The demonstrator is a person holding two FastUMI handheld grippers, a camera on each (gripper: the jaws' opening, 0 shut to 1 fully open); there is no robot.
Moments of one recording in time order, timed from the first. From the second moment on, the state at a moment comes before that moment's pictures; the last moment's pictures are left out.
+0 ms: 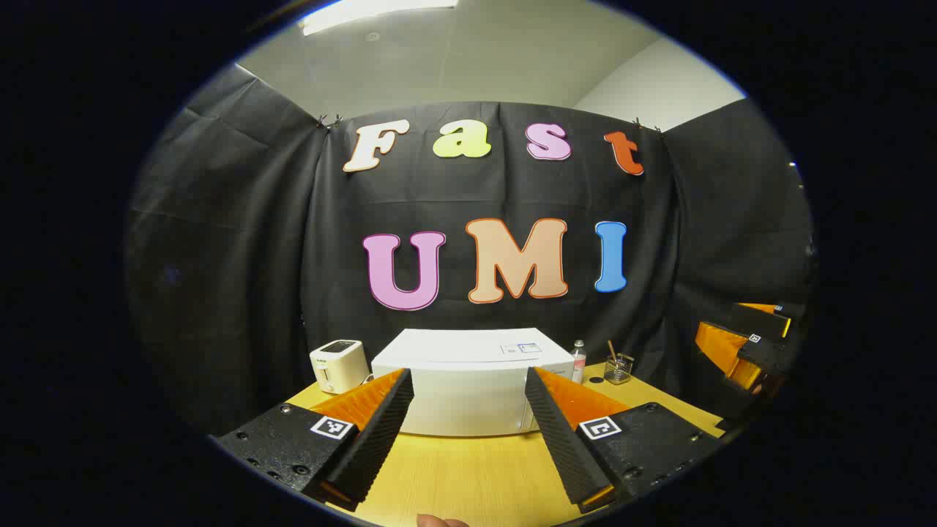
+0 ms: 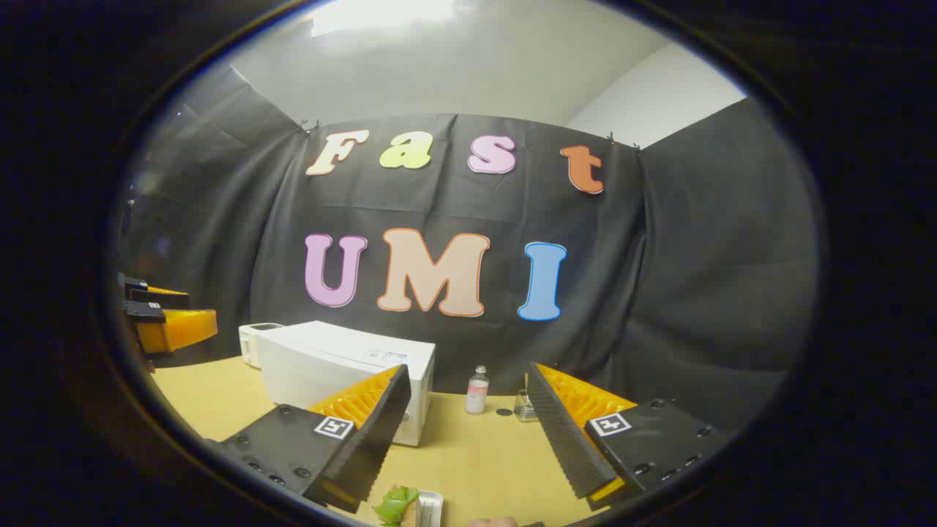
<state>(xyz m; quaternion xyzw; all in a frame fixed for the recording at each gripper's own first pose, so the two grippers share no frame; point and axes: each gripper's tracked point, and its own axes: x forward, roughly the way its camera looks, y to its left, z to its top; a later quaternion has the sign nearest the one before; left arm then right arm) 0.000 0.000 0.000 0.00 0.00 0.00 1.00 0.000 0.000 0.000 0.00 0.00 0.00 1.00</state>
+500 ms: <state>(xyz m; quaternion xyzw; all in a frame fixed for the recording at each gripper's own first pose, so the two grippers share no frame) 0.001 0.003 -0.003 0.00 0.00 0.01 1.00 0.010 0.000 -0.004 0.00 0.00 0.01 1.00</state>
